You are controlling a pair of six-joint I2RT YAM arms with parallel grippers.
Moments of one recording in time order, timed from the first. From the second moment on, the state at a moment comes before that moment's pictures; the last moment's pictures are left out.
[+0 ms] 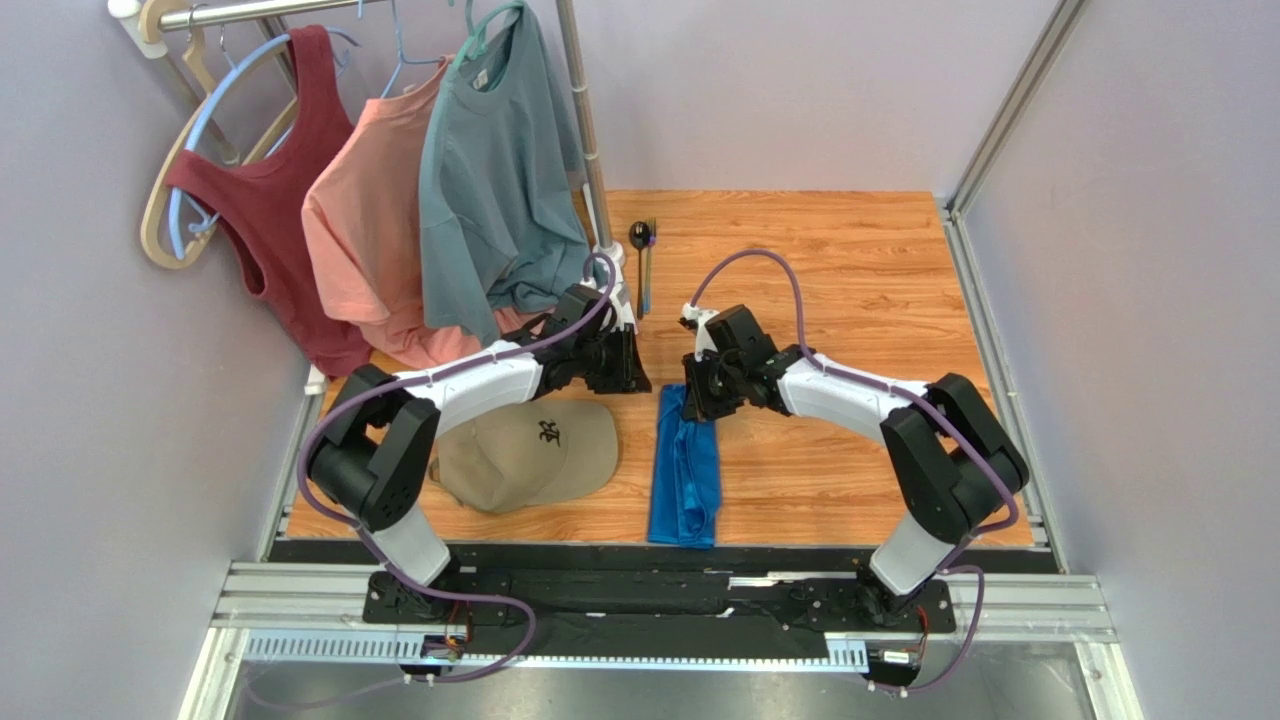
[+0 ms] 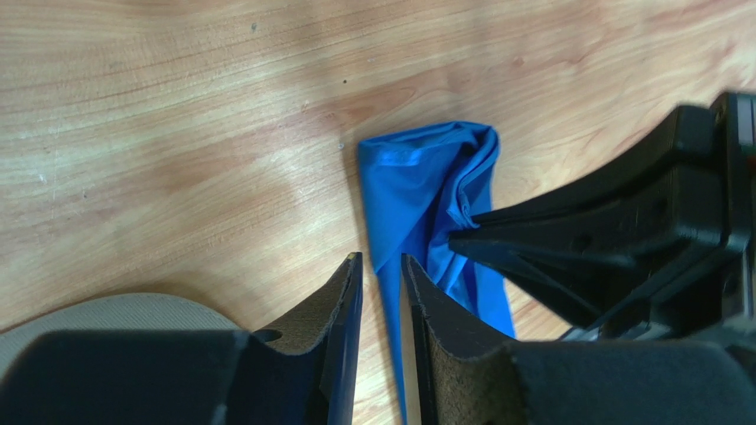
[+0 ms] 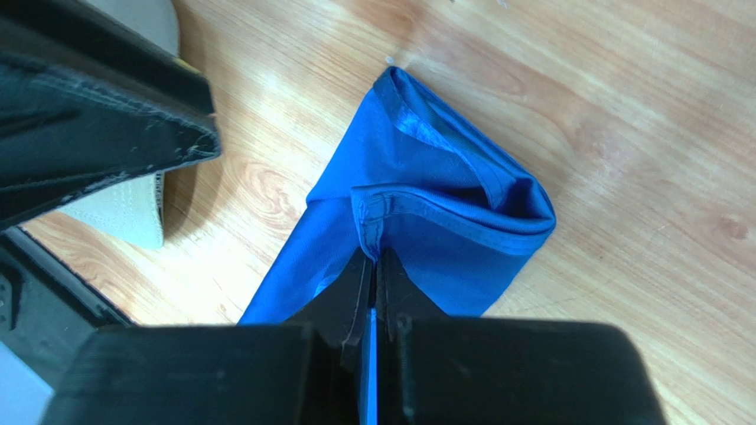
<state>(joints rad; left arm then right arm) -0.60 1.66 1.01 -0.15 0.25 -0.60 0.61 1.65 0.94 -0.21 -0.25 0.31</state>
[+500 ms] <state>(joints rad) -0.77 1.77 1.02 -0.10 0.13 -0.42 0.55 1.68 0.95 -0.30 -0.40 0.35</state>
